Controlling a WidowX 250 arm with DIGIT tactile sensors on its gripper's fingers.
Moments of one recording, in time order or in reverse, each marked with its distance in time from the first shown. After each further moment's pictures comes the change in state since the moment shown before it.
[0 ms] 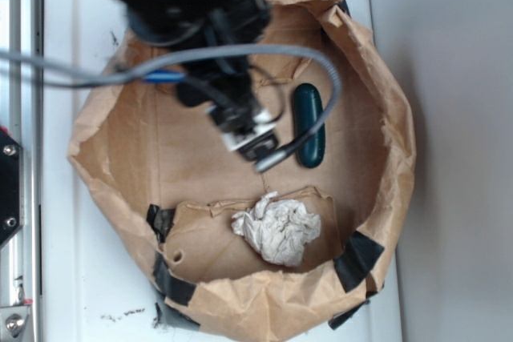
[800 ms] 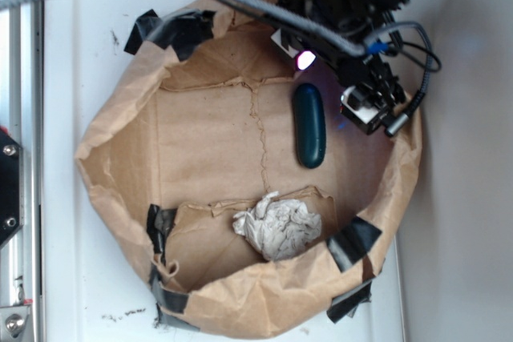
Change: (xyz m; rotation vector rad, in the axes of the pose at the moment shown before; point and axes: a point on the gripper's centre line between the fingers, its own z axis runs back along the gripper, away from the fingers) arm 0.059 -0.019 -0.074 0.068 0.120 0.197
